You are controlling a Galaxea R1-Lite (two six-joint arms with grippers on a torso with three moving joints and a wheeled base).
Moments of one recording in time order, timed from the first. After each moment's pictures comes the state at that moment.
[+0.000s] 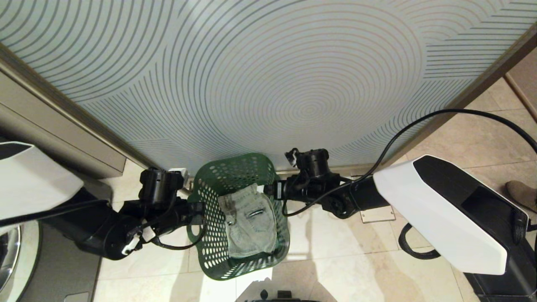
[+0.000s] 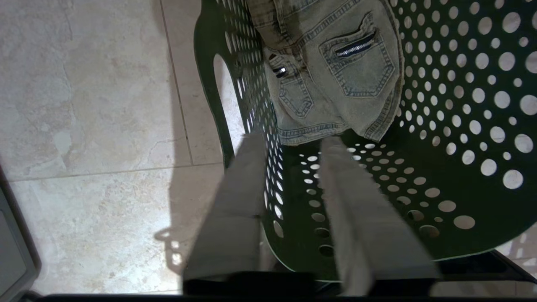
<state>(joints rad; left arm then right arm) -0.30 1.99 -0.78 -0.62 0.16 -0.15 0.54 2.47 -1.68 -0.41 0.21 0.35</state>
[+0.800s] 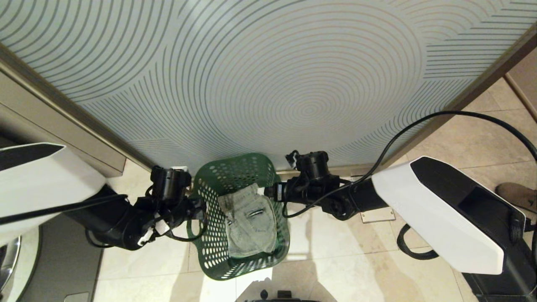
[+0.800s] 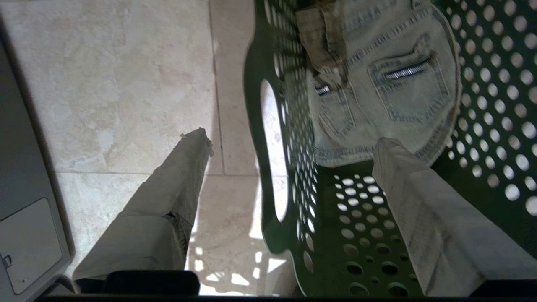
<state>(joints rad) -0.29 2.09 -0.87 -0.63 0.31 -0.15 0.54 2.48 -1.67 -0.41 0.21 0.37</state>
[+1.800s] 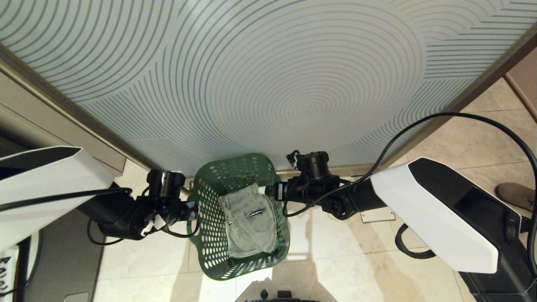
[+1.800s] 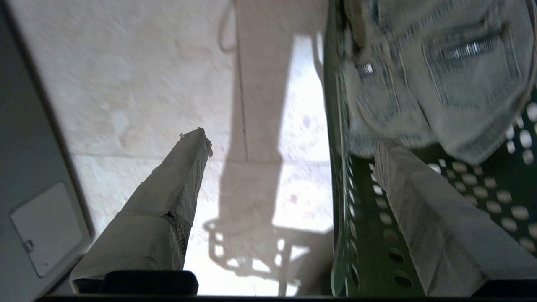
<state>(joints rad) -0.19 2.19 -0.96 -0.55 0.25 -0.10 0.53 2.50 -1.69 -0.41 0.21 0.37</state>
